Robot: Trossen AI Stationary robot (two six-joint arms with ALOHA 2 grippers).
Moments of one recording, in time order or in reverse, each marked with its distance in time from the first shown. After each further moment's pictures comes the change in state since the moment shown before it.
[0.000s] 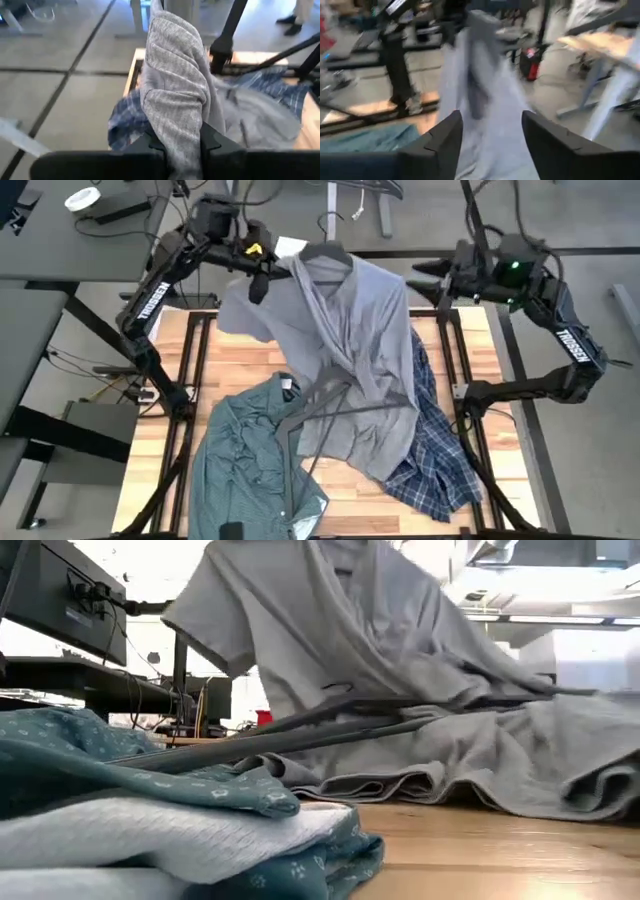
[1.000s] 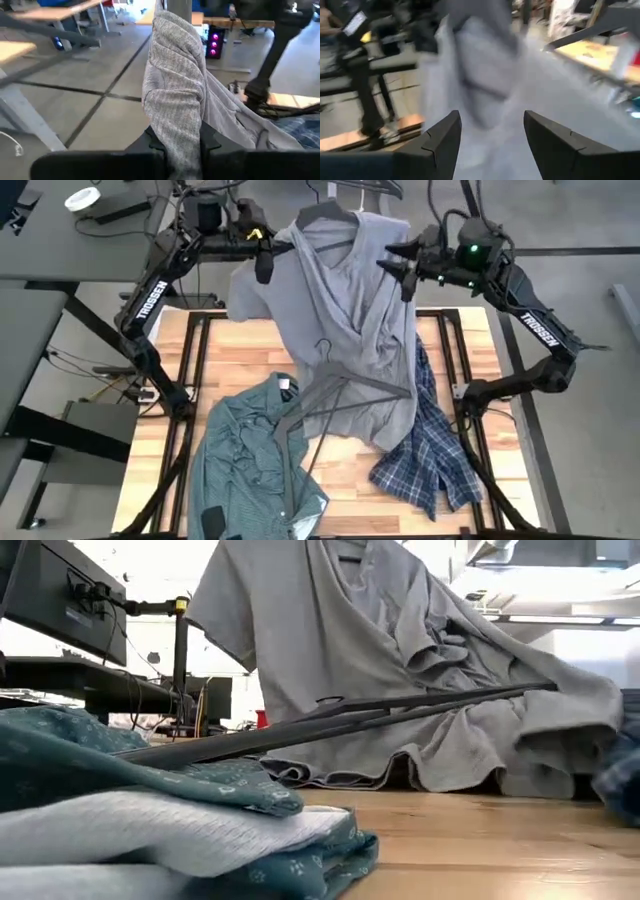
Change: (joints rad) left arm 0.022 -0.003 0.009 0.231 -0.124 -0.125; right arm -0.041 0.186 0.007 0.212 -0.004 0.062
